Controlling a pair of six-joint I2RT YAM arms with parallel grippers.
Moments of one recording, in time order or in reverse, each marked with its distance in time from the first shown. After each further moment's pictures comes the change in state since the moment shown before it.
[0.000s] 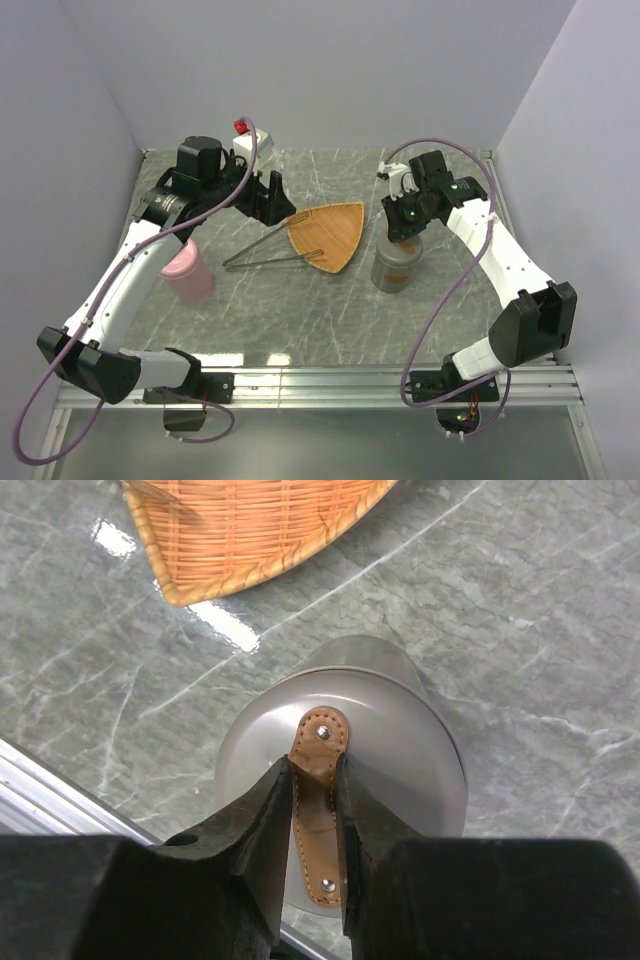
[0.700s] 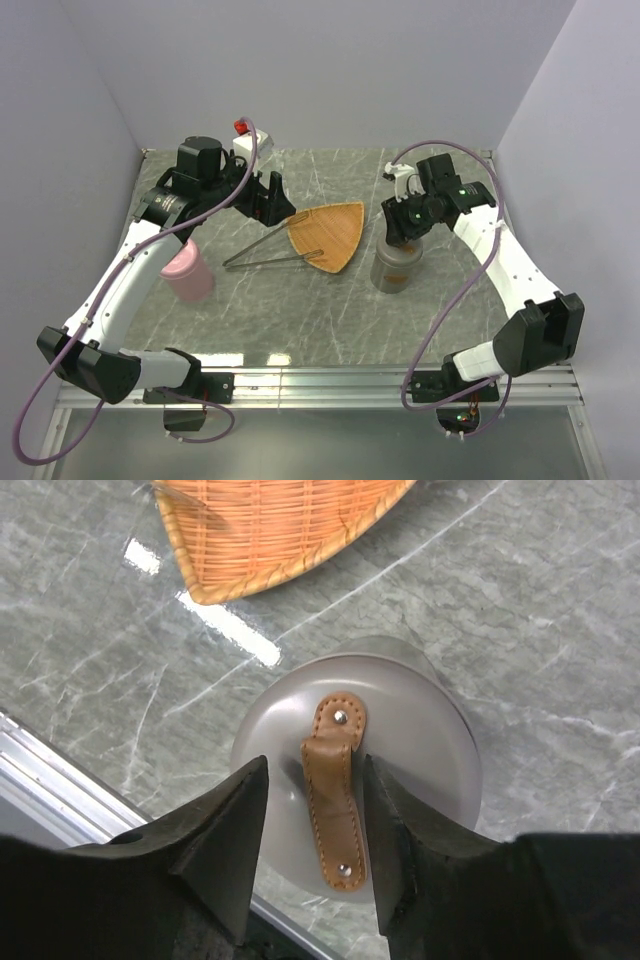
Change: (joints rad) left arm 0.000 0.000 0.000 -0.007 0.001 0.001; right arm -0.030 -0.052 -0.038 0.015 -0.068 0.018
